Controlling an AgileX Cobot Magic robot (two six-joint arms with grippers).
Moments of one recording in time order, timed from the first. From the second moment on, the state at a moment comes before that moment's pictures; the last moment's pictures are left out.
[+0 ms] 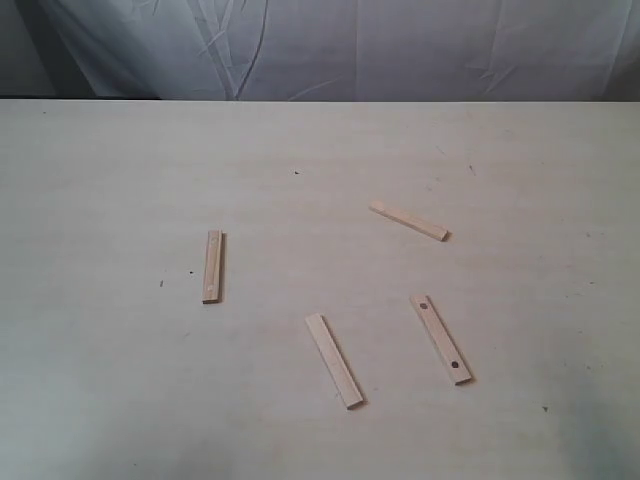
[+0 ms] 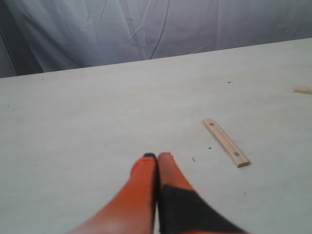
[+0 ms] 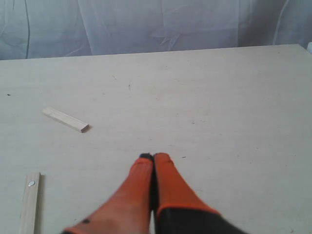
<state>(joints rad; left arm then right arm) -0.06 0.01 0.00 -0.02 0.32 0.06 0.03 0.01 0.00 0.04 0.37 0.05</state>
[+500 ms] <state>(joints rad) -0.06 0.01 0.00 0.02 0.32 0.06 0.03 0.01 0.00 0.04 0.37 0.05</state>
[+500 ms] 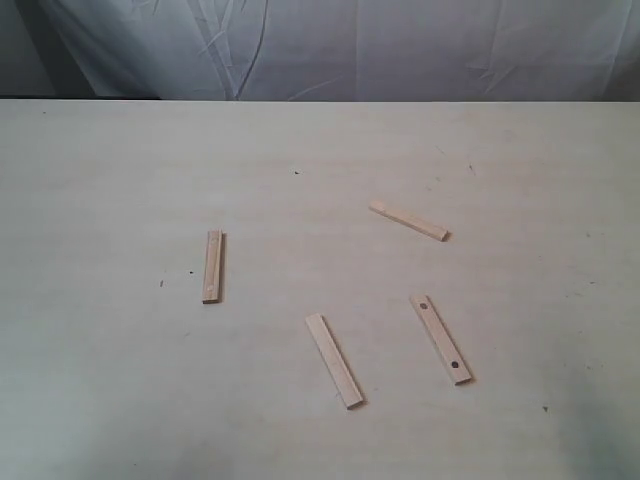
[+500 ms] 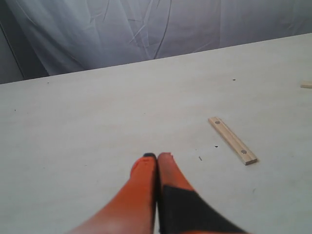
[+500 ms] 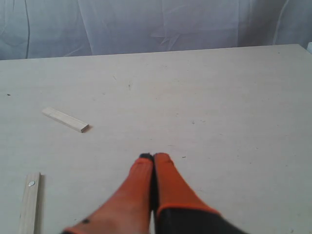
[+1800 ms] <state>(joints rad) -0.06 0.57 -0.49 -0.09 0.56 -0.02 0.03 0.01 0.00 0.04 0.37 0.05</state>
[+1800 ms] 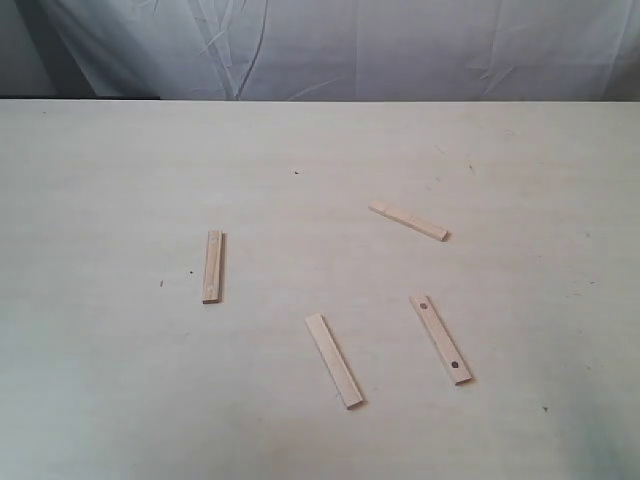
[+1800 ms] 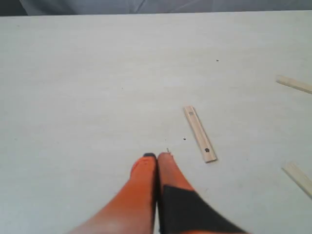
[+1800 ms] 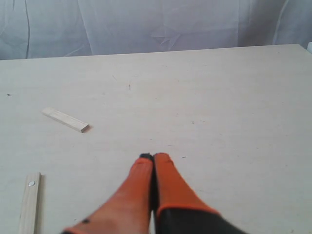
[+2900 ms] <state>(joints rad) -0.71 1.63 -1.02 -0.04 0.61 -0.56 0.03 0.01 0.00 0.04 0.37 0.05</state>
